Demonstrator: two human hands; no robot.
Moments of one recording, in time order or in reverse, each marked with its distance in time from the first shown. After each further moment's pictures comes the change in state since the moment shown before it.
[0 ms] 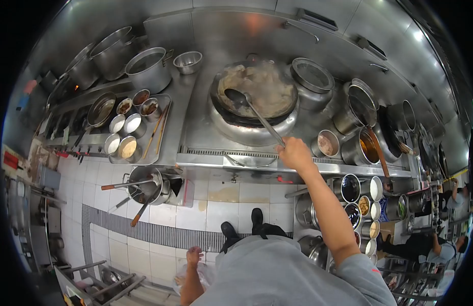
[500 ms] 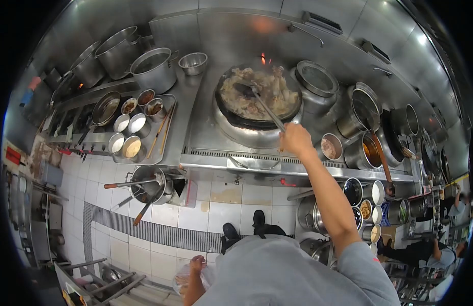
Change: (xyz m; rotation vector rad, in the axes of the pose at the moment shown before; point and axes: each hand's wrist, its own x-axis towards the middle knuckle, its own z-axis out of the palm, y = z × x) left_hand -0.015 -0.040 -0.006 -0.046 0.030 -0.071; right_hand 0.048 -0.008 -0.009 -0.143 0.026 -0.041
